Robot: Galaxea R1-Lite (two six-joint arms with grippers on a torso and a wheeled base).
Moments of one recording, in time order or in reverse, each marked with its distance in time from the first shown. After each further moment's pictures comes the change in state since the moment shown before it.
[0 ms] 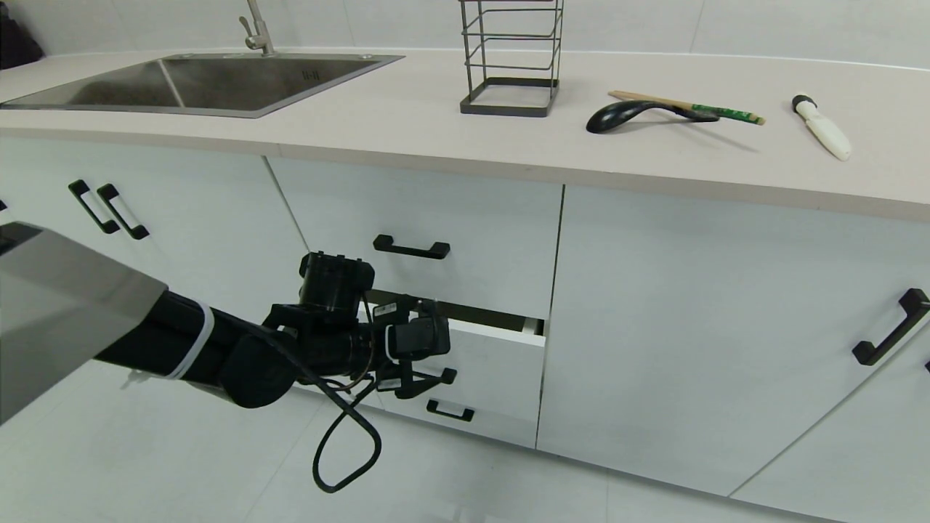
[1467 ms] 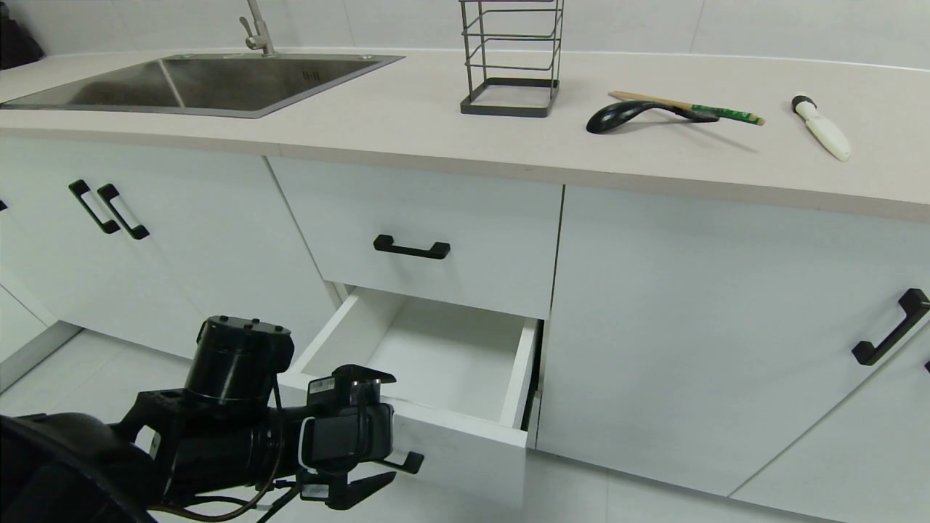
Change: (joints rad) left arm -0.030 -0.345 0.456 0.002 -0.017 -0.036; right arm 0.000 0.000 0.000 0.000 0.000 0.000
